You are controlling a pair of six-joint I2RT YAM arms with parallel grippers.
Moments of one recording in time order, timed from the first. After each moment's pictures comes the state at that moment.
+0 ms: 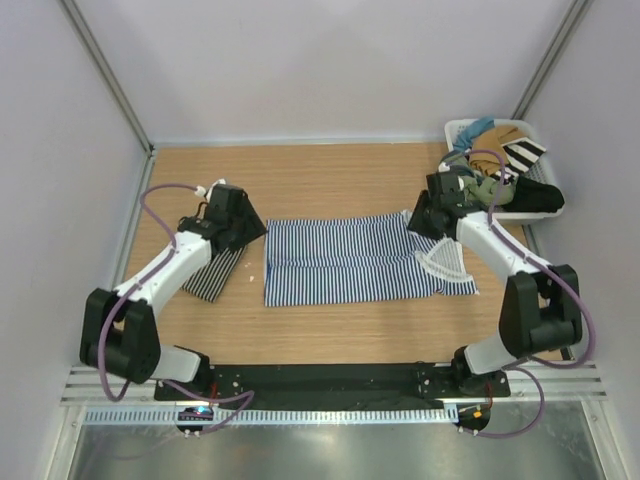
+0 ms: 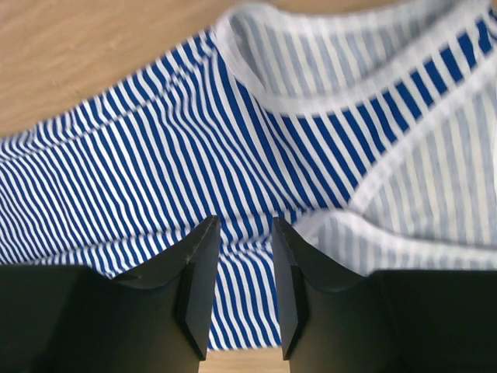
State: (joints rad) left arm -0.34 1.33 0.93 -0.44 -0.11 -0.78; right arm 0.20 1.44 1.00 -0.49 0.07 0.55
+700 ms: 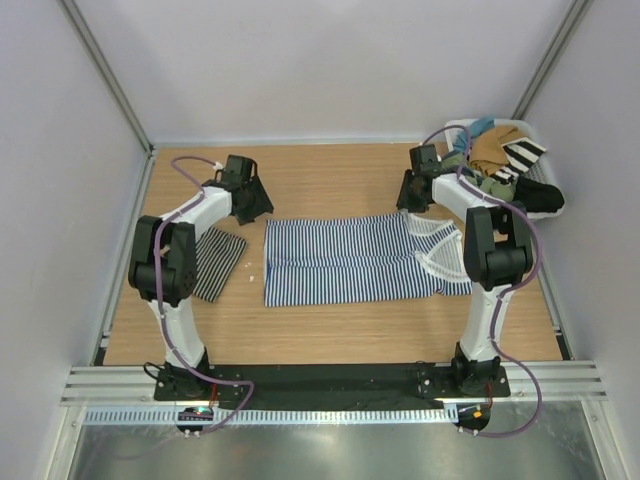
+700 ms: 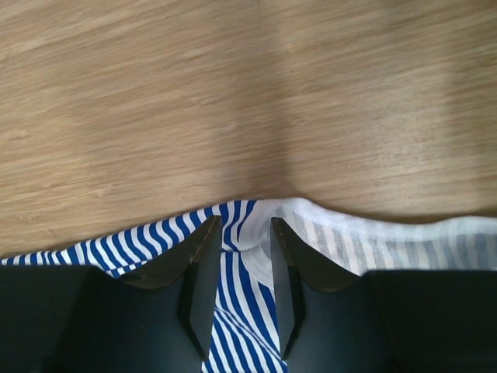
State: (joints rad) left arm -0.23 1.91 1.36 -0.40 -0.03 -0.65; right arm 0.17 2.00 1.46 -0.45 0.07 0.41
